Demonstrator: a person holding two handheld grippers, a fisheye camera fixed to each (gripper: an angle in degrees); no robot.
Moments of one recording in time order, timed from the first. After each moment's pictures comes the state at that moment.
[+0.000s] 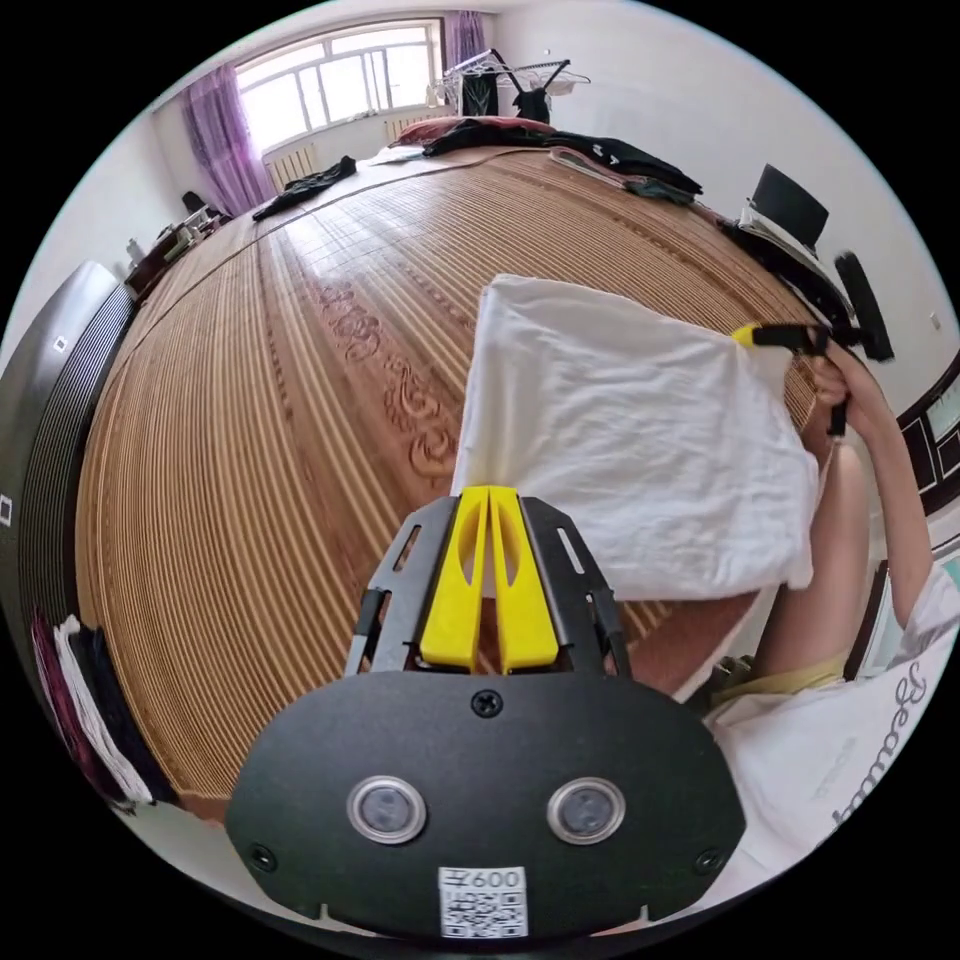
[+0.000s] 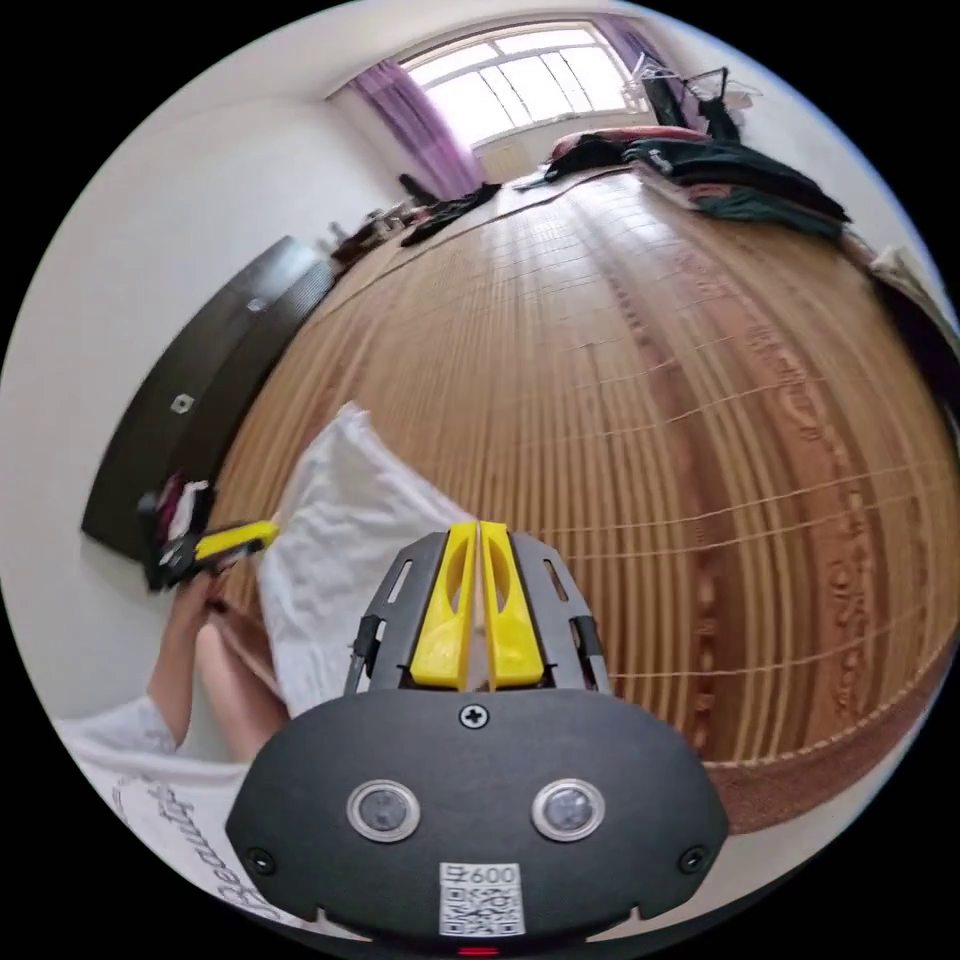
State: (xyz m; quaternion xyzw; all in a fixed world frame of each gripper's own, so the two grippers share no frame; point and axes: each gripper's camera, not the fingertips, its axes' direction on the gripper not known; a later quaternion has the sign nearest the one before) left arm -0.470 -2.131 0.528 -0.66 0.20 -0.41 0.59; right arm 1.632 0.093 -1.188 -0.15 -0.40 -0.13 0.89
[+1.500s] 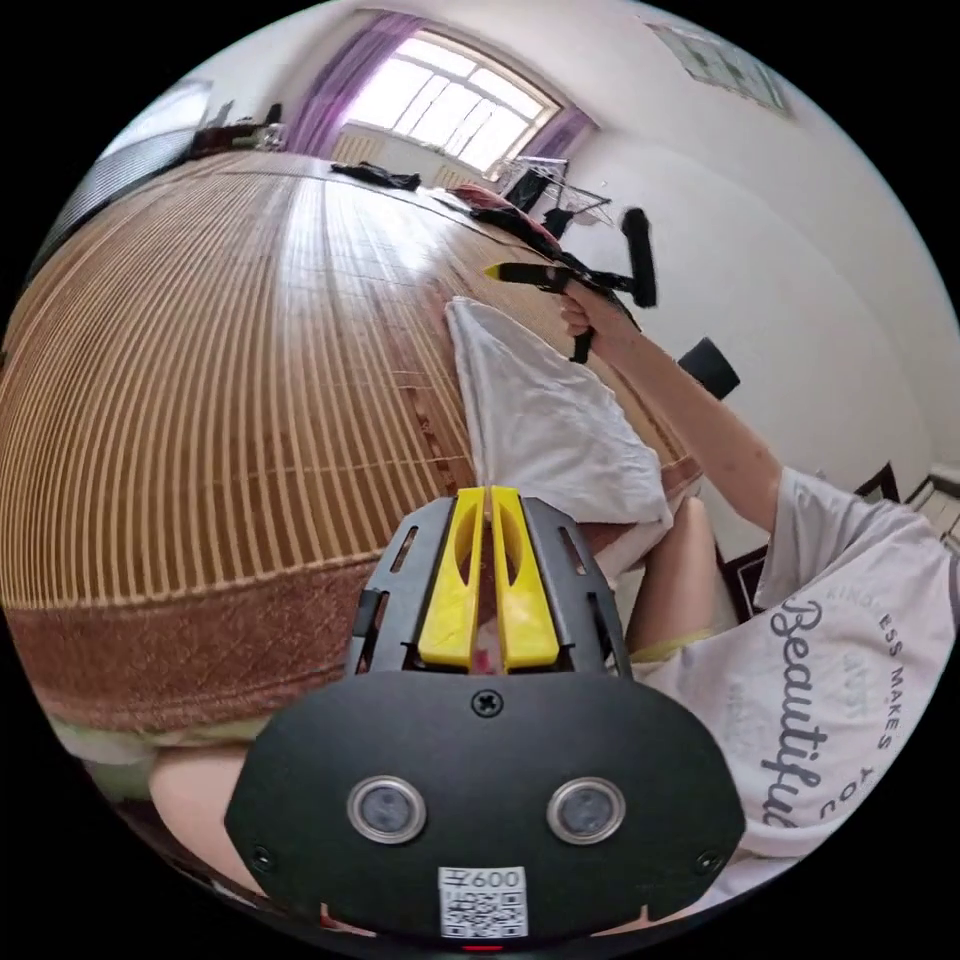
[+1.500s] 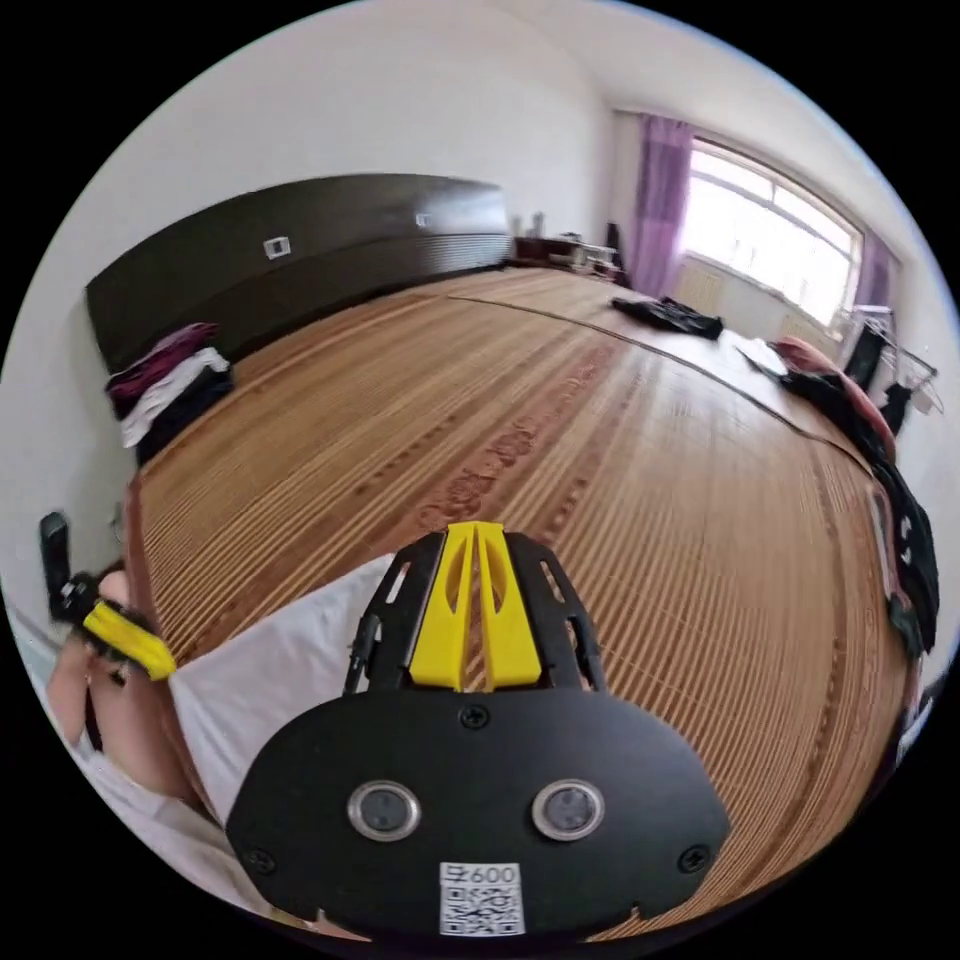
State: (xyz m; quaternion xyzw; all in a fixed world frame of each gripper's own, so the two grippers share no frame) left arm -0.669 -2.166 0.236 -0.50 0.16 -0.66 0.54; right arm 1.355 0.232 -1.086 0.03 -0.48 -0.43 0.77
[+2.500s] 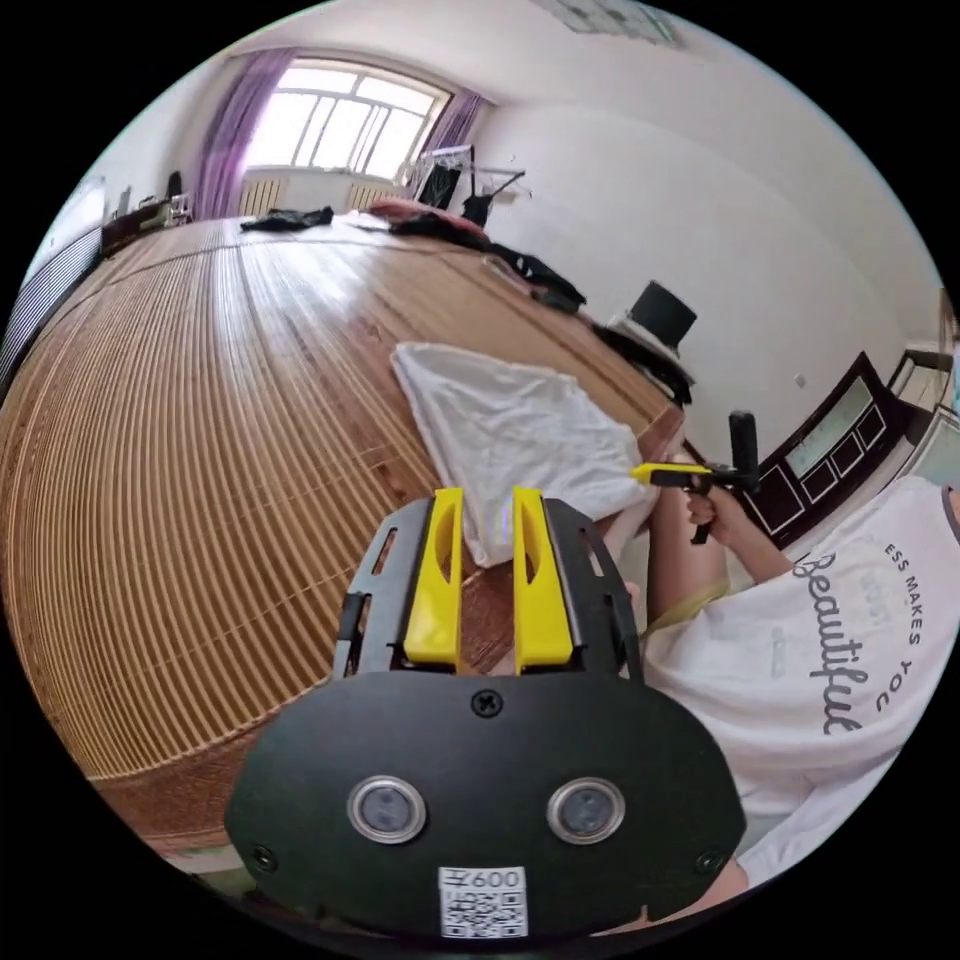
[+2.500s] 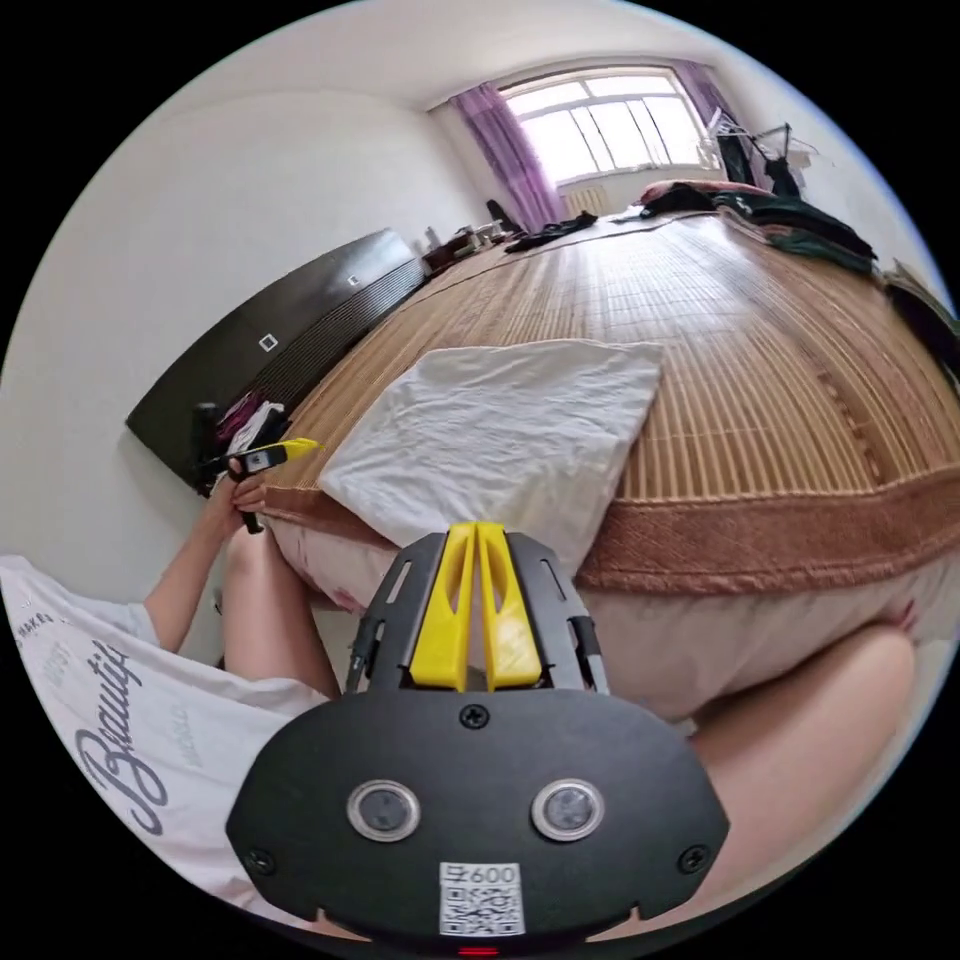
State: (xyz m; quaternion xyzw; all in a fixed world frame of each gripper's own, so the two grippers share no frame) left arm -0.714 -2.115 0.231 -0.46 0.25 -0.58 0.63; right arm 1.658 0.458 -0.997 -0.07 -0.49 -0.19 0.85
